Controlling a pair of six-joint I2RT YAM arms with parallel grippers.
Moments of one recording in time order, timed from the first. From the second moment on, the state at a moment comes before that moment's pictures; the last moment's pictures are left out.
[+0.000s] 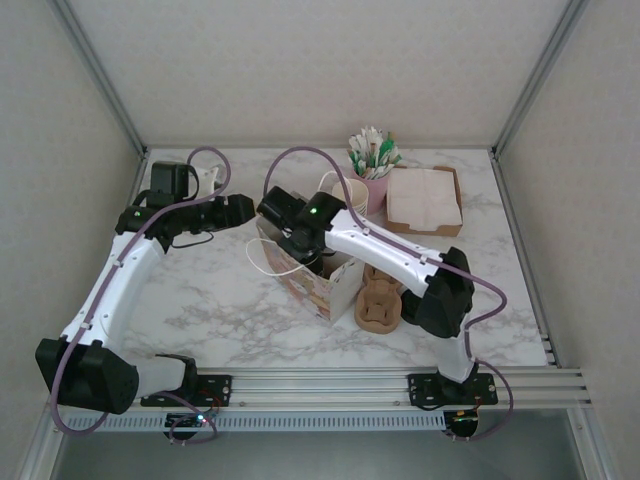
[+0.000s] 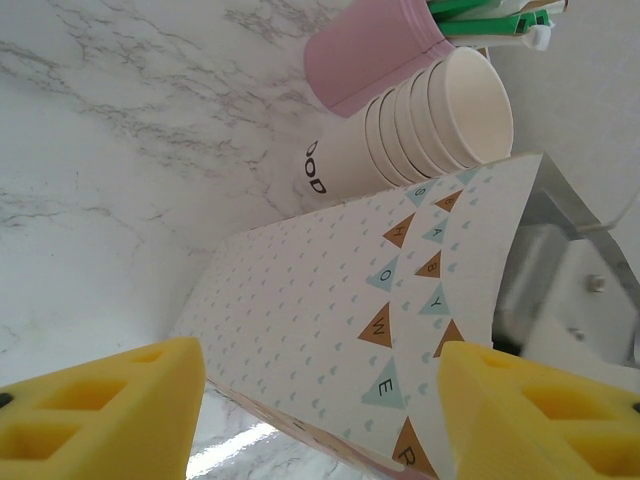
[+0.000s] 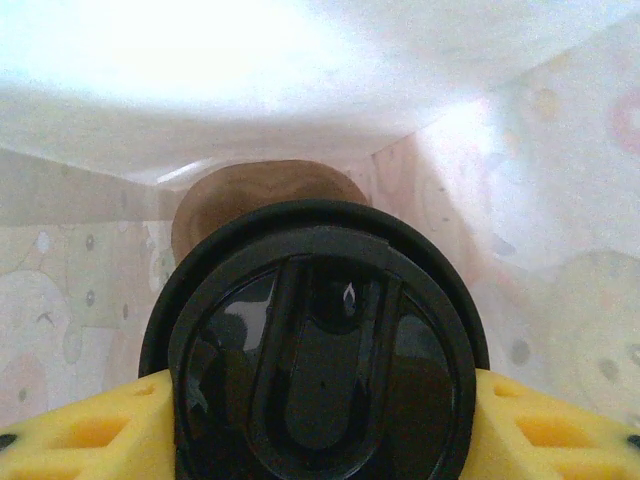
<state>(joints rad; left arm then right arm) -0.17 1.26 1.21 -0.73 0.58 -0.38 1.02 1.95 1.91 -1.17 0.27 0.20</state>
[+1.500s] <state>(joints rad) -0.18 1.26 1.21 -0.73 0.57 -0.38 1.02 1.81 1.70 -0.97 0.26 0.23</state>
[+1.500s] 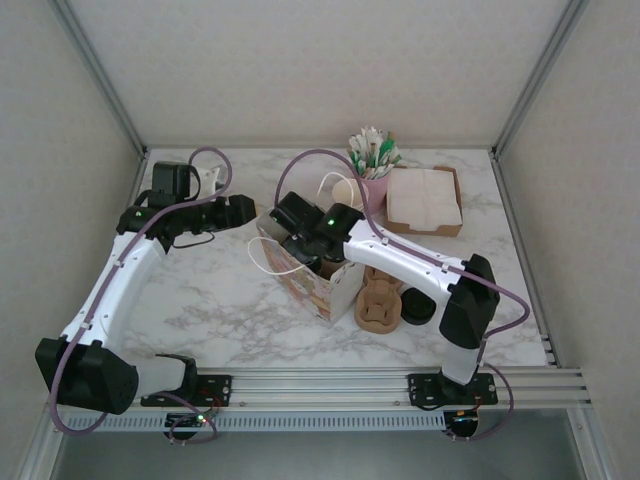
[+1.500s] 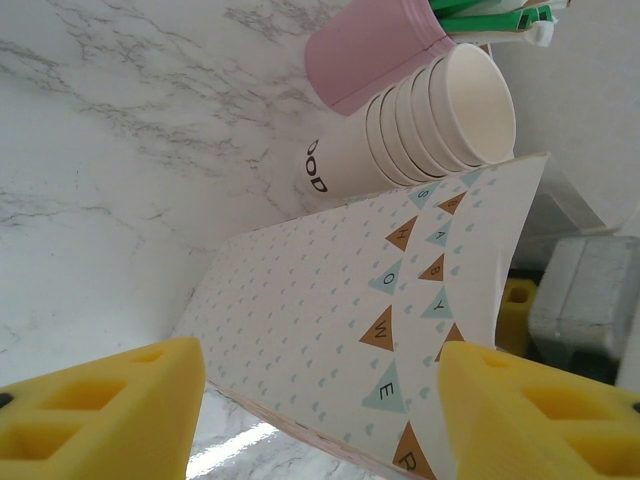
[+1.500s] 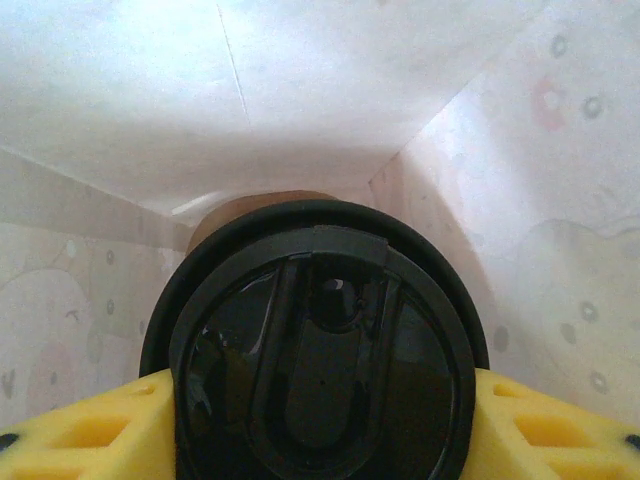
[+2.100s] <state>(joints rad) -0.18 1.26 1.21 -0.73 0.57 -0.38 1.03 1.87 1.70 -0.96 0.29 0.25</state>
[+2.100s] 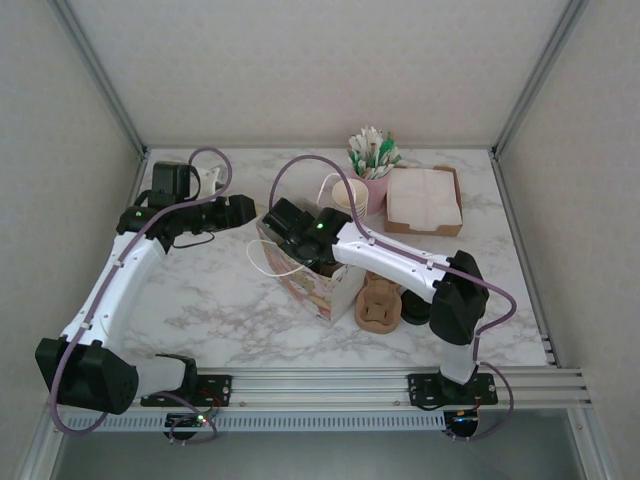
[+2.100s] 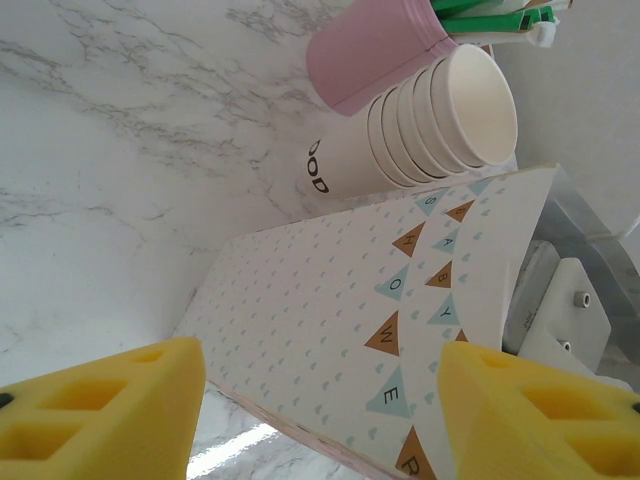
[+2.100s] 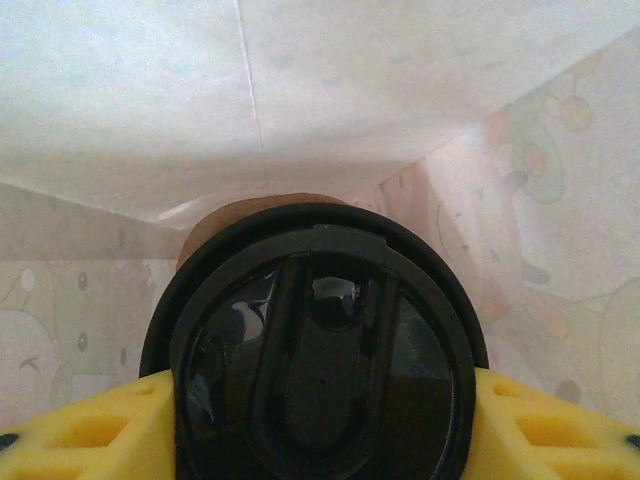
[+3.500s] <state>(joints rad) -0.18 1.26 1.21 -0.73 0.56 -0.38 1.04 1.84 1.70 -1.01 0.22 0.30</state>
